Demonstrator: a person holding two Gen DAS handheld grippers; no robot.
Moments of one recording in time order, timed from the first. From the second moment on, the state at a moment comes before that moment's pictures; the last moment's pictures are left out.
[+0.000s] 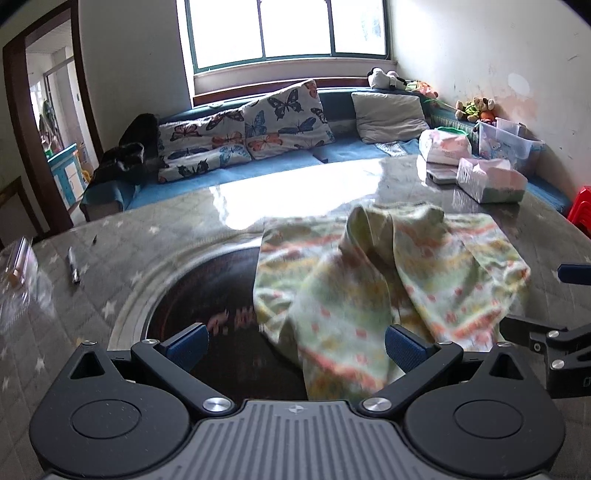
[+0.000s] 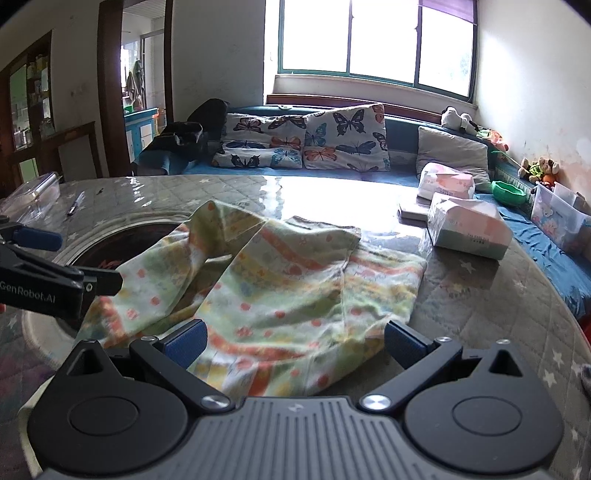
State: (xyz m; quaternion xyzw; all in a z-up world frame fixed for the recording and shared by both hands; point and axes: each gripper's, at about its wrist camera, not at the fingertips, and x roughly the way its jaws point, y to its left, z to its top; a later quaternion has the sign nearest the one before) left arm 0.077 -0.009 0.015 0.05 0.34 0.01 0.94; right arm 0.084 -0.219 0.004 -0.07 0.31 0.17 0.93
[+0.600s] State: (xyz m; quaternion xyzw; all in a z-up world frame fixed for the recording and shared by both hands) left arm 0.178 -0.041 0.007 0.09 0.32 -0.07 0.94; right arm 0.170 -0.224 0.016 -0.07 0.31 0.17 0.93
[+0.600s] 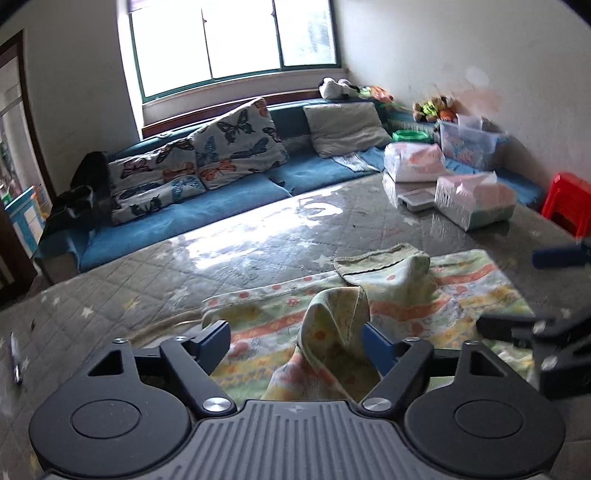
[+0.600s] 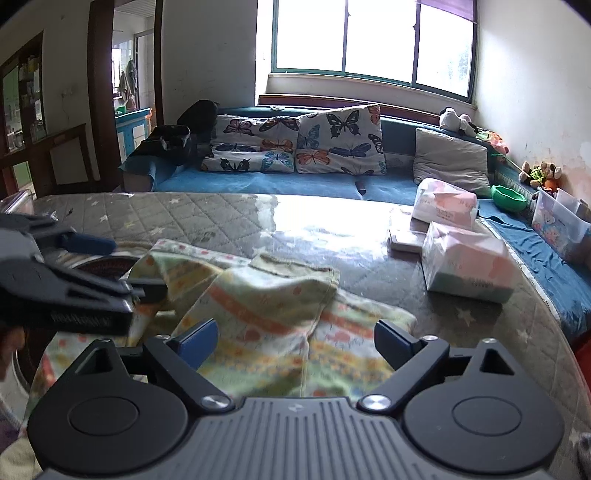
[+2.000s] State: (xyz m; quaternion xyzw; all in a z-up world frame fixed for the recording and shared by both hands) left arm 0.186 0.004 -0.002 0.03 0.33 -0.06 0.94; right arm 0.243 -0.179 -0.010 -0.04 0.38 0.21 0.90
